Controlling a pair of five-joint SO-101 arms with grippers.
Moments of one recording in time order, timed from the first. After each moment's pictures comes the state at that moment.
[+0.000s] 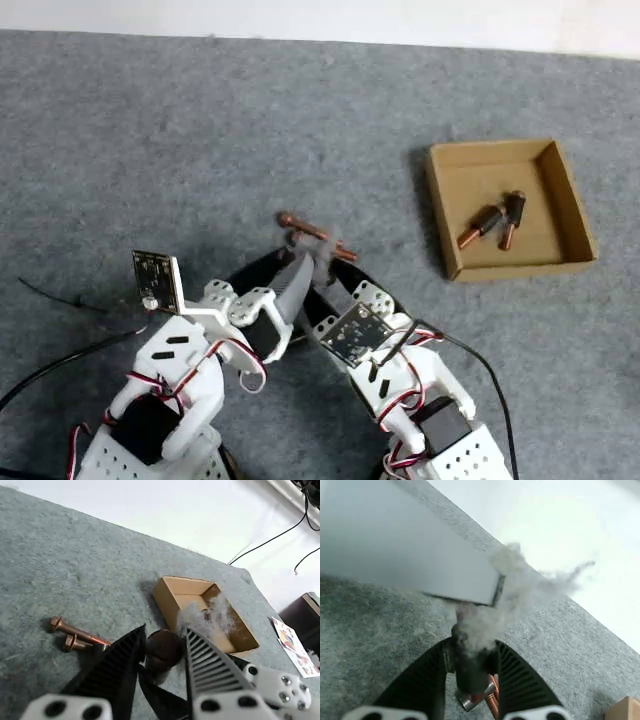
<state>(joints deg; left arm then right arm) 28.2 -103.9 82.9 40.7 38.3 -36.1 -104.1 96.0 26.4 26.2</state>
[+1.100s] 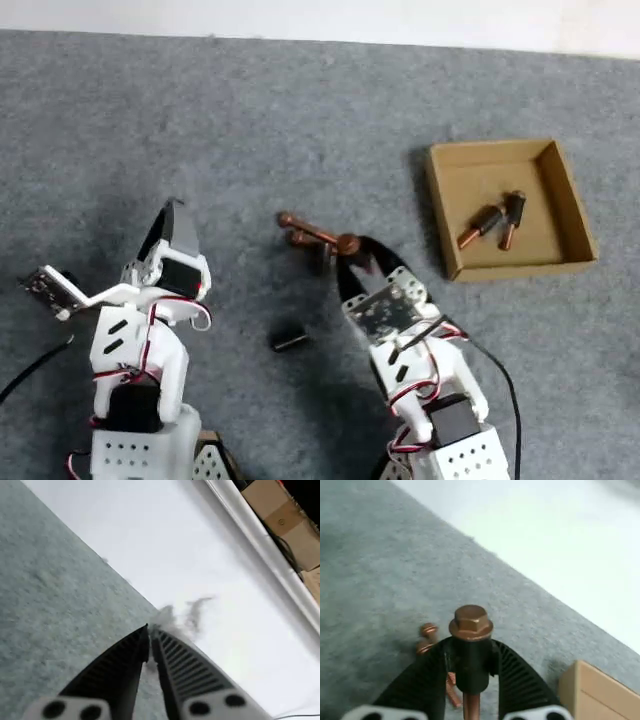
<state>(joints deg) -3.6 -103.9 92.2 21.8 51.4 -24.0 -104.1 96.0 24.4 25.0</state>
